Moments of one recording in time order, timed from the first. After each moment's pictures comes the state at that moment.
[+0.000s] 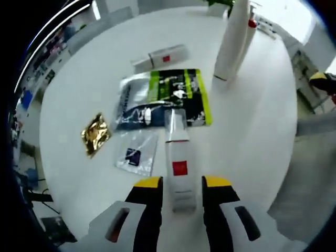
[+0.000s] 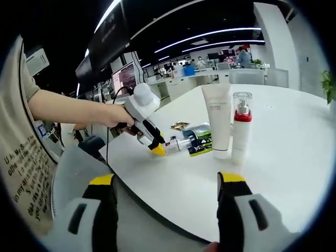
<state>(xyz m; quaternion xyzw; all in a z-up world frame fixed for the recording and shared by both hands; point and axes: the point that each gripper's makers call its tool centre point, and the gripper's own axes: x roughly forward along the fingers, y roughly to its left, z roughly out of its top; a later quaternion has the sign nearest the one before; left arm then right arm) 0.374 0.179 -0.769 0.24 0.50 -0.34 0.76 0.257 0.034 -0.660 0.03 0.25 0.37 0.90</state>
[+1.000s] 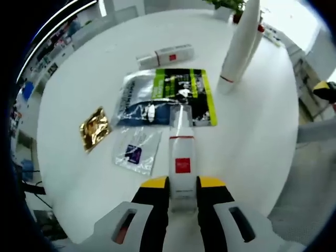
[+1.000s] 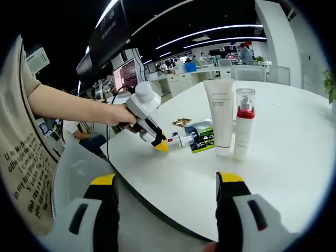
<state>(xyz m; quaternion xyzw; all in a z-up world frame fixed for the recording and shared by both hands) 0.379 0.185 -0.776 0.20 0.50 -0.33 0.77 0.255 0.037 -0.664 0.02 0.26 0.38 0.89</state>
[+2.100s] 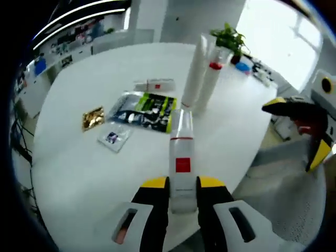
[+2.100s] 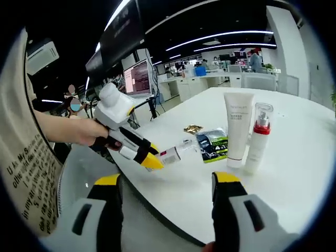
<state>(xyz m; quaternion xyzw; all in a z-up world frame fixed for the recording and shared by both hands) 0.305 0.153 -0.718 0.06 0.41 -0.35 0.84 0.257 0.070 -0.643 0.01 0.23 0.41 0.88</state>
